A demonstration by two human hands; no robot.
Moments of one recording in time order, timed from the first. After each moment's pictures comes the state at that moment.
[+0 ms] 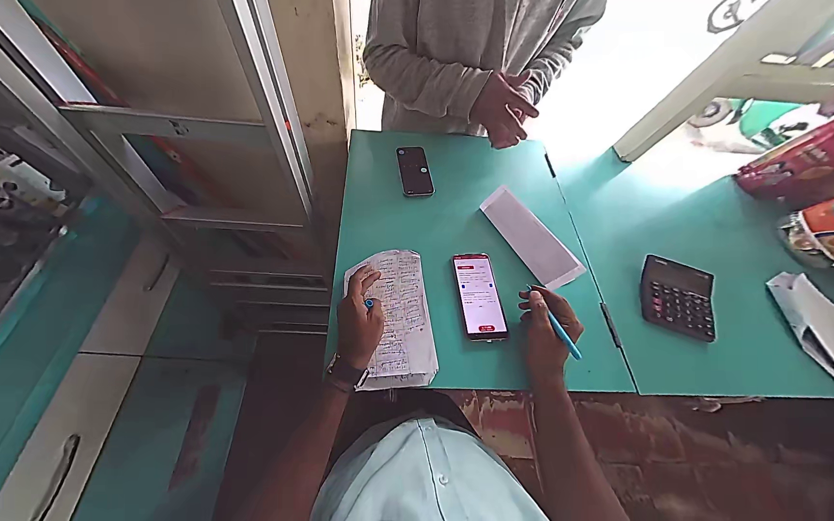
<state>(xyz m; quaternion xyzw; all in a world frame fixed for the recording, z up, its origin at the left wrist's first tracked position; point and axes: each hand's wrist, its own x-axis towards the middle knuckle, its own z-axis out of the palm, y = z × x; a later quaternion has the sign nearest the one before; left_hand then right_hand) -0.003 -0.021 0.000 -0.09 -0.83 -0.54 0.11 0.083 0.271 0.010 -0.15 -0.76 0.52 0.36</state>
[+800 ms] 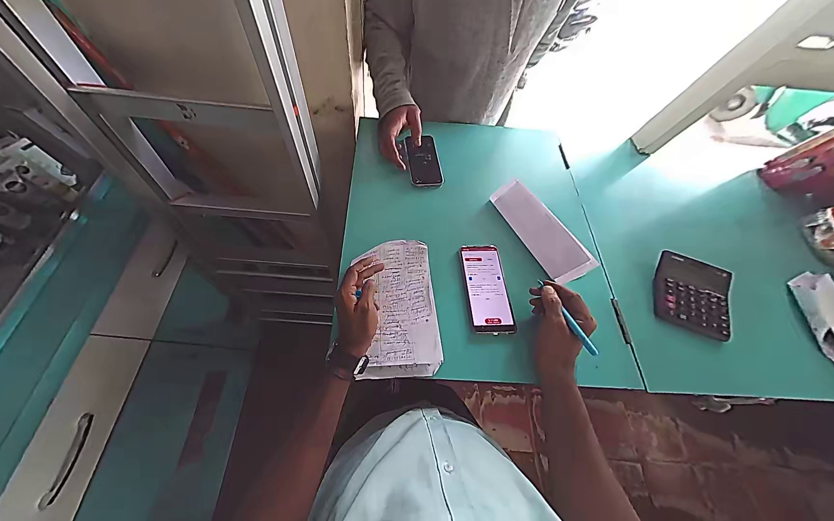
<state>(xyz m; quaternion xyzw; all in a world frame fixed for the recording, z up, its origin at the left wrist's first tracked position) -0.002 -0.029 0.003 -0.04 -0.71 -0.70 0.08 0.086 0.273 0.012 -0.16 -0.75 0.54 0.36</state>
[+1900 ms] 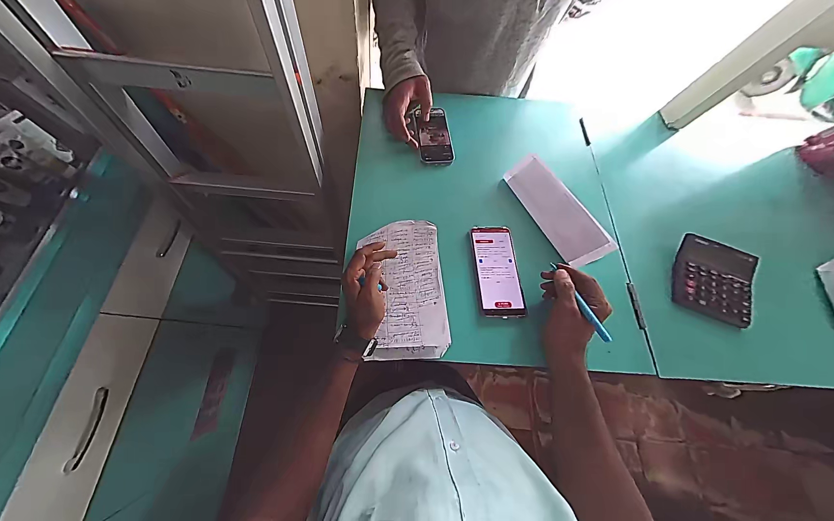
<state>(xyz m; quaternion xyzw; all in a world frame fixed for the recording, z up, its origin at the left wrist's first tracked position) 0.002 -0.029 -0.002 -0.06 -0.65 -0.75 0.10 0.086 0.271 0.010 -0.15 -0.75 0.54 0.36</state>
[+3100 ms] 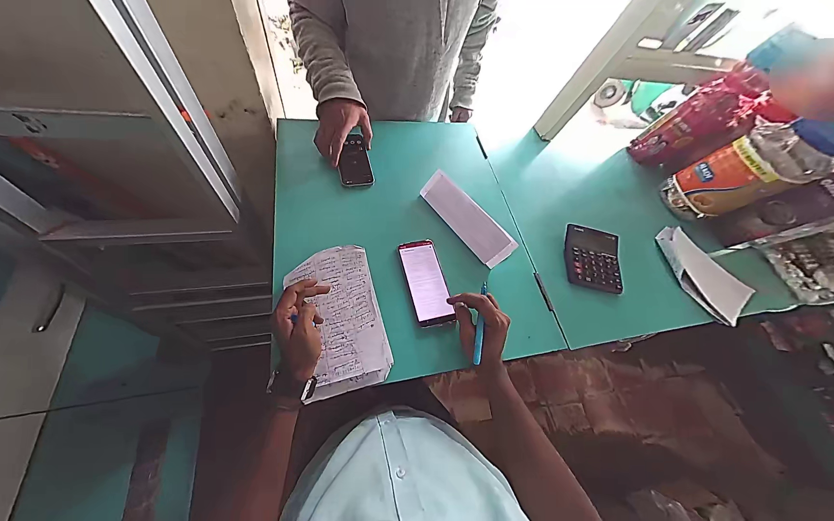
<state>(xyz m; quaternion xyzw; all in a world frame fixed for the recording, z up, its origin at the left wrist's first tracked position) 0.001 -0.029 -0.002 -0.10 -0.70 -0.70 0.09 0.111 0.257 0.000 -0.04 -0.86 0.34 0.38</state>
